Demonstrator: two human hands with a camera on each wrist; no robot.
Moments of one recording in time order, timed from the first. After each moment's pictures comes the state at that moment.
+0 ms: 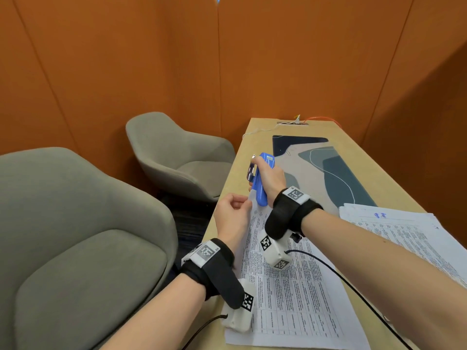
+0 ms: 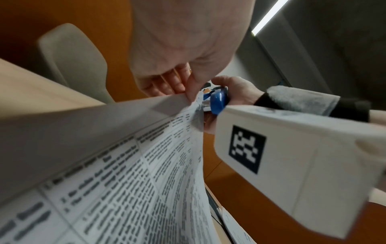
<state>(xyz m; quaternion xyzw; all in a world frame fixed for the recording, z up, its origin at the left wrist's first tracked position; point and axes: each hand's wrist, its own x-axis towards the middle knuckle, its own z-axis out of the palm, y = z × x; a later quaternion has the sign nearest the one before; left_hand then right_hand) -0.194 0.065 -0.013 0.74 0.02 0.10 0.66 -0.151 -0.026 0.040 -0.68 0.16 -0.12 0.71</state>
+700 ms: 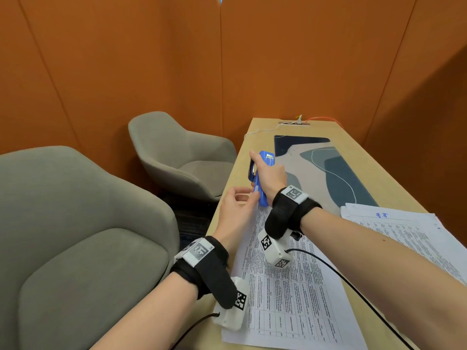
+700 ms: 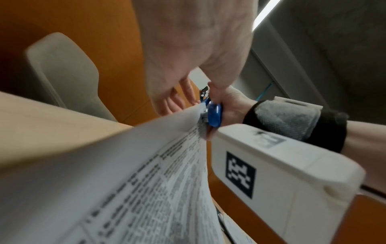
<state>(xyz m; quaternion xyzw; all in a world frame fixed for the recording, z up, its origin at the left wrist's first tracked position) -0.199 0.073 -0.001 0.73 -0.06 0.05 0.67 -0.151 -0.016 0.040 -0.71 0.18 -0.18 0.66</state>
